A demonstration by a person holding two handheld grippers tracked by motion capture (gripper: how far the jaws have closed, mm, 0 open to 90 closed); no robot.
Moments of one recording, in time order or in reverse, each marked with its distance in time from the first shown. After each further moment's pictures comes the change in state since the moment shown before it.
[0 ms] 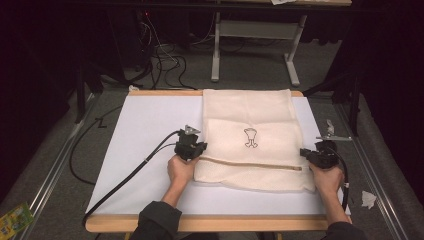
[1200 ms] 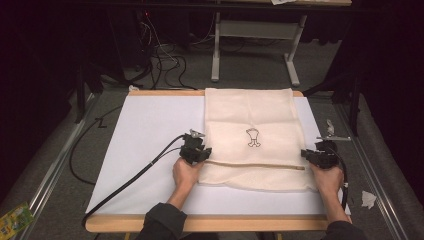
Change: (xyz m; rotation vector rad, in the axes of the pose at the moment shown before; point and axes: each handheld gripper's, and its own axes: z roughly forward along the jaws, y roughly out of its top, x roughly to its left) left arm -0.010 -0.009 0.022 0.051 0.045 -0.040; right arm -0.006 -0.002 0.007 0.028 -0.058 0.029
